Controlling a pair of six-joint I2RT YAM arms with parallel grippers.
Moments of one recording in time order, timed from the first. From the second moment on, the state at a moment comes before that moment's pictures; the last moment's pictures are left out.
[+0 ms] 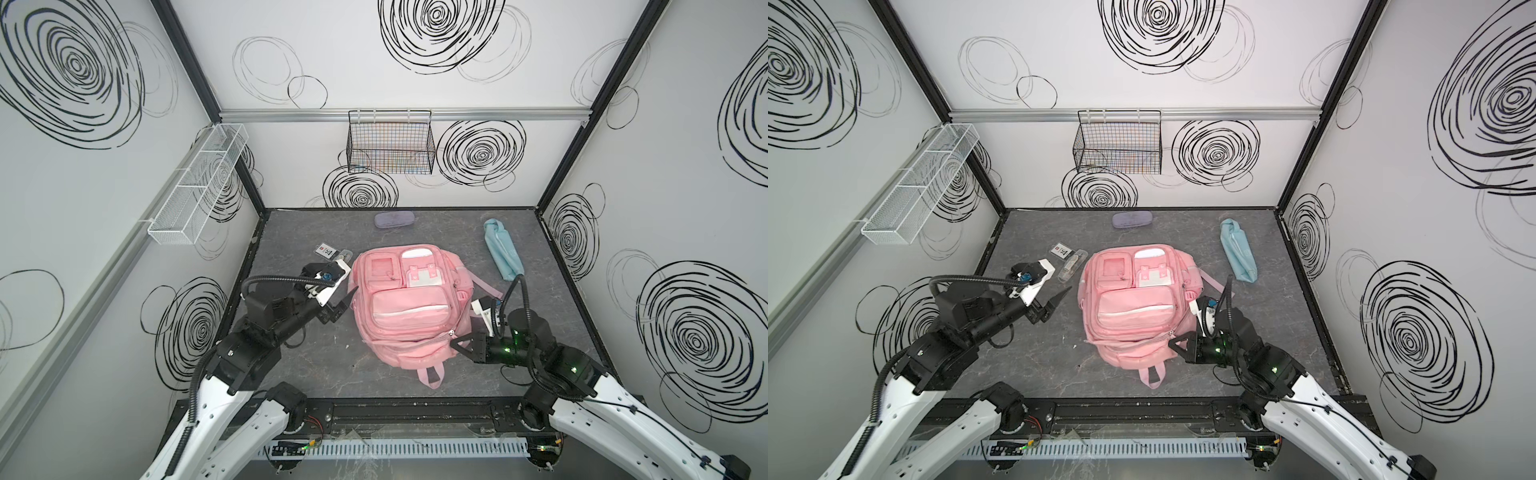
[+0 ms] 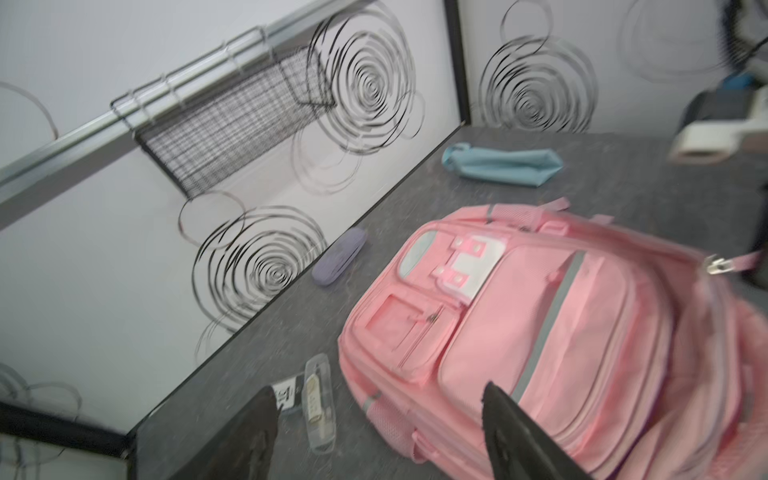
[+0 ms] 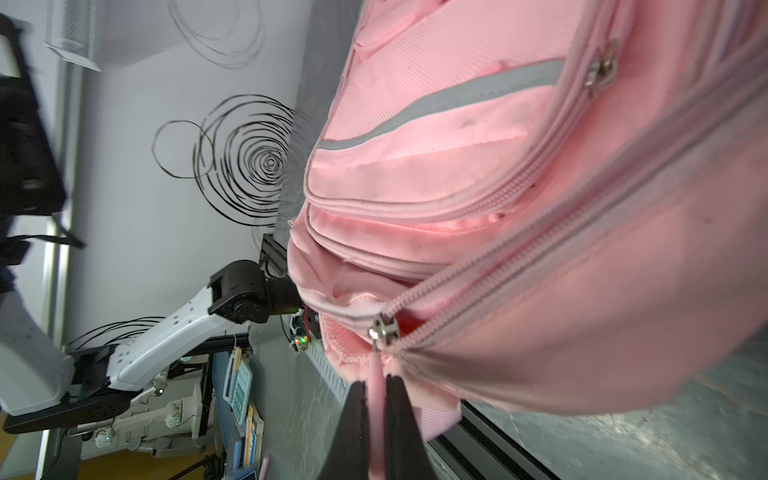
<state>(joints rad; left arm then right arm) -0.52 0.67 0.94 -0.53 0.18 0.36 0.75 0.56 0.50 -0.54 -0.41 0.89</state>
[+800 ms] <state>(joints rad) -1.05 1.11 0.78 -0.44 0.09 0.24 1.00 0.66 0.52 -0.39 -0.27 0.97</state>
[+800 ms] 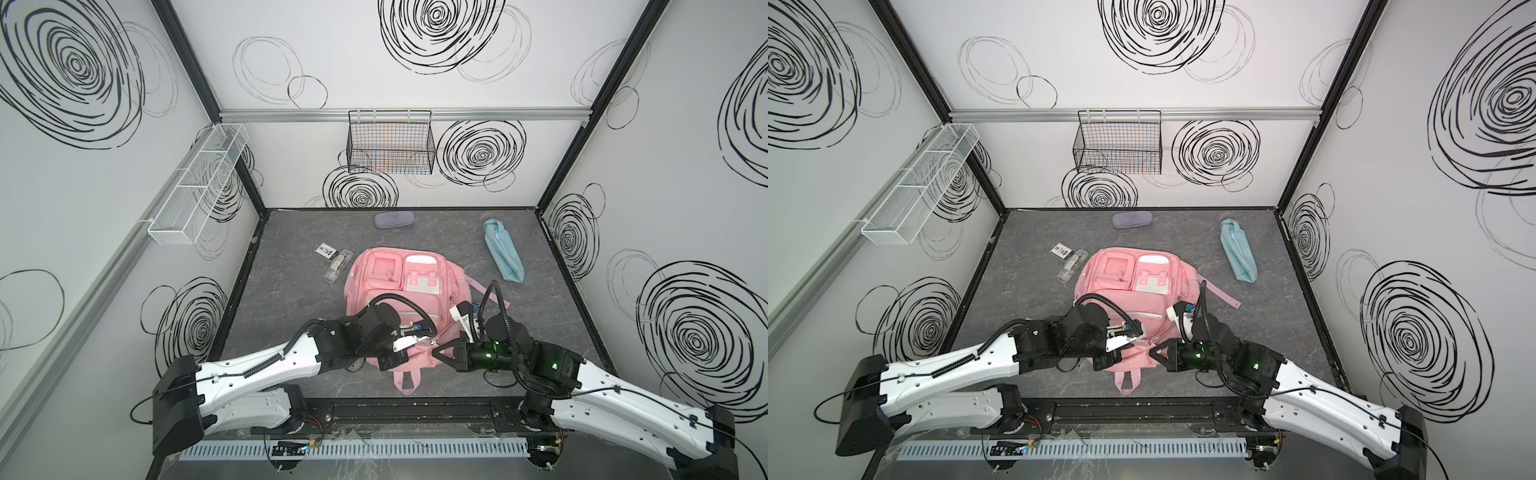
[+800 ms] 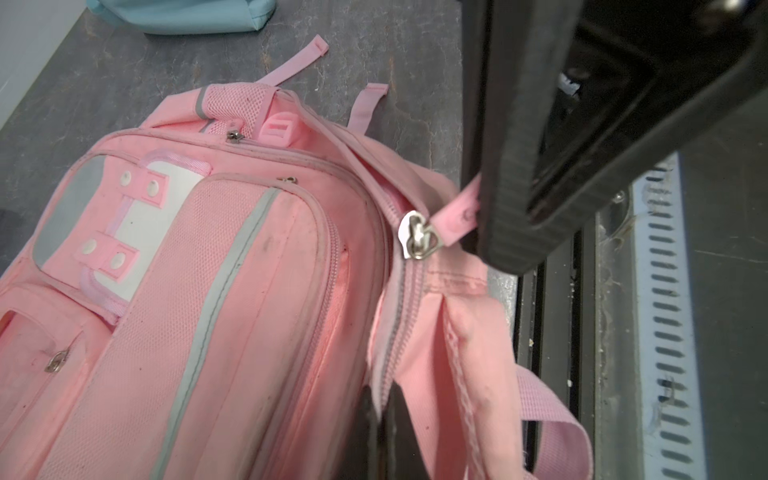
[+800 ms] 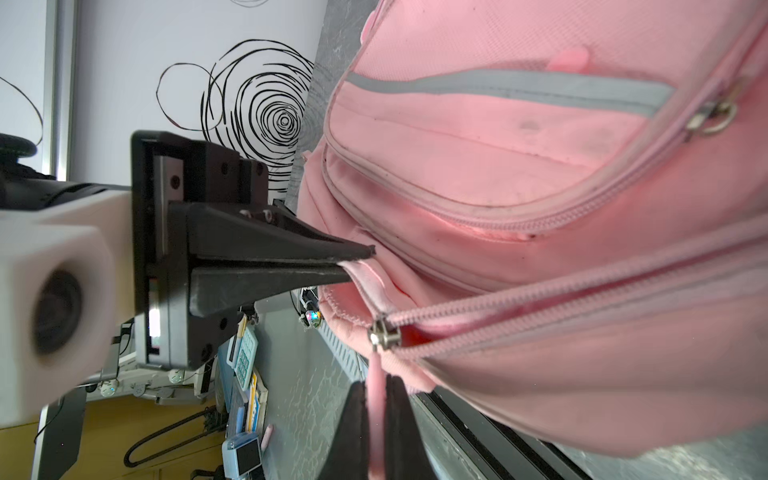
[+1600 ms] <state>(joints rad) -0.80 0.74 0.59 -0.29 0.03 0.34 0.24 0.59 0.43 -0.42 -0.95 0.67</state>
